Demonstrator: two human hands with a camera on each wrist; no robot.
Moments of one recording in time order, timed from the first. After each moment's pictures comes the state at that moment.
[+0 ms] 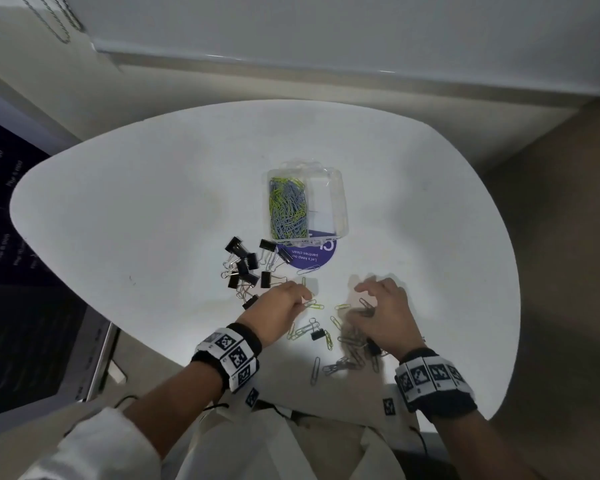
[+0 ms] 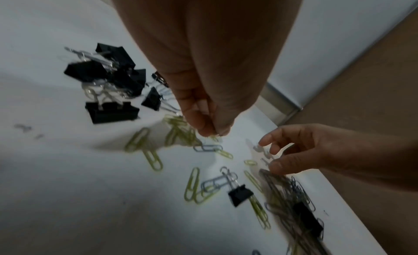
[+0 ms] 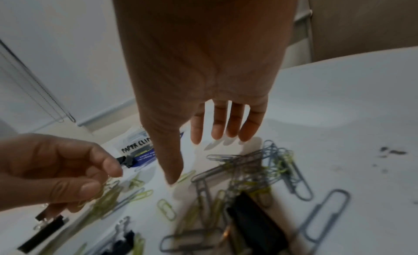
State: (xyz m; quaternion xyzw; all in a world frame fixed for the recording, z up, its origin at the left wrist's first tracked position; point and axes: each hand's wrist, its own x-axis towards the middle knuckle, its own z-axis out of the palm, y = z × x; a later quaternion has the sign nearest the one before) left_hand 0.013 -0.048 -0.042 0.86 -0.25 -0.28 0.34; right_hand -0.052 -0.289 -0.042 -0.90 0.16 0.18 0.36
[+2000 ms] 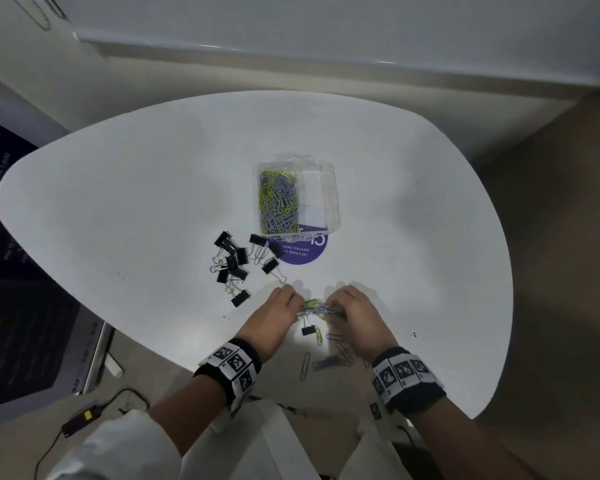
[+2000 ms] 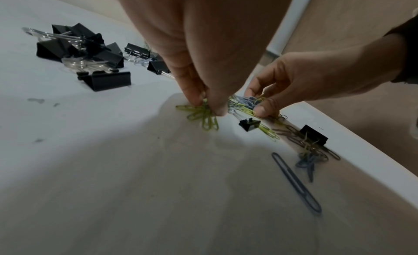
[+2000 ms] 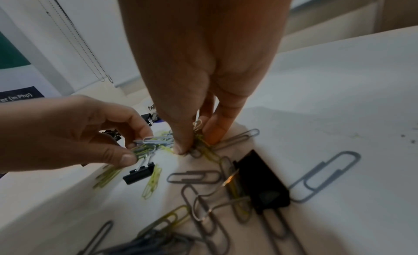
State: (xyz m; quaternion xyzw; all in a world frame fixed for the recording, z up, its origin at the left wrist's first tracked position) left_hand -0.020 -0.063 -0.066 0.91 -0.32 -0.23 0.16; right_hand -0.057 -0.270 -0.055 -0.91 0.03 0.21 0.35
